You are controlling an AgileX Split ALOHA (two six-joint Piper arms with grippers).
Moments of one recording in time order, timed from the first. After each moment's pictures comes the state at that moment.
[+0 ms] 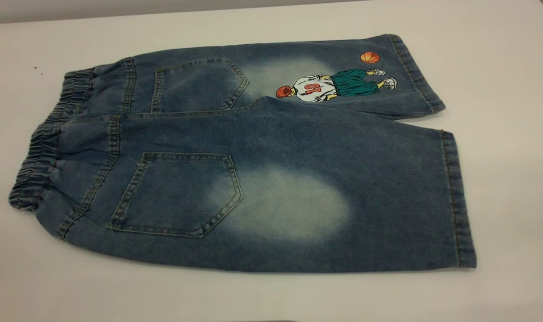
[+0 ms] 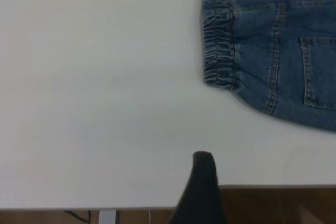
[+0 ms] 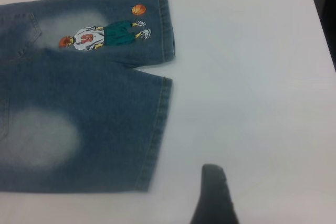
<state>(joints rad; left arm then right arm) -0.03 -0.02 -0.49 0.04 1.13 -0.01 -0.02 -0.01 -0.48 0.13 1.14 0.09</state>
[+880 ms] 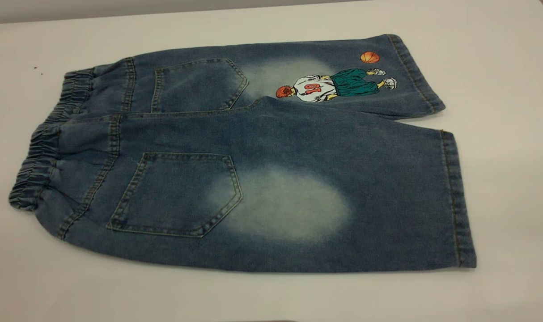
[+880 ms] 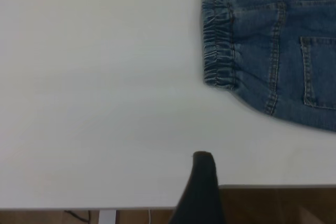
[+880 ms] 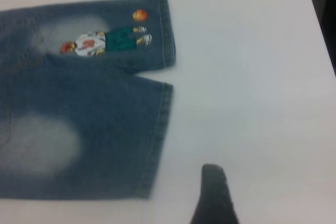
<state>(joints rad) -0.03 -0.02 -0.49 0.04 1.13 -0.01 -0.02 -0.01 -0.48 0.13 1.12 0.09</state>
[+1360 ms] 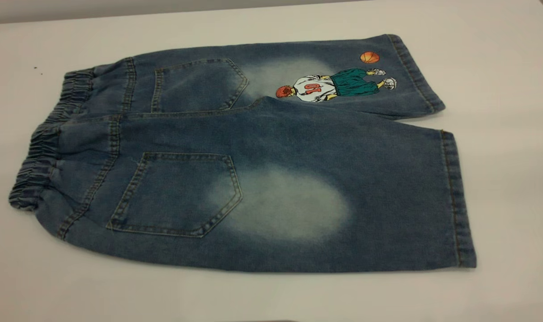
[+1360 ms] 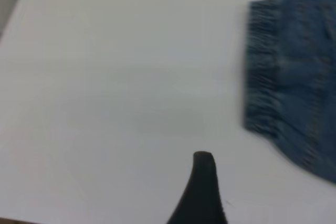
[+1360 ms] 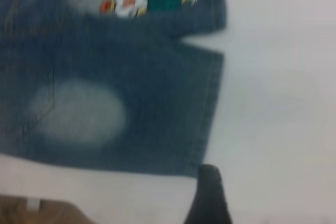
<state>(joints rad) -0.03 0.29 -0.61 0.21 0.95 -0.18 -0.02 0.46 -0.50 0.34 0.92 -0.06</state>
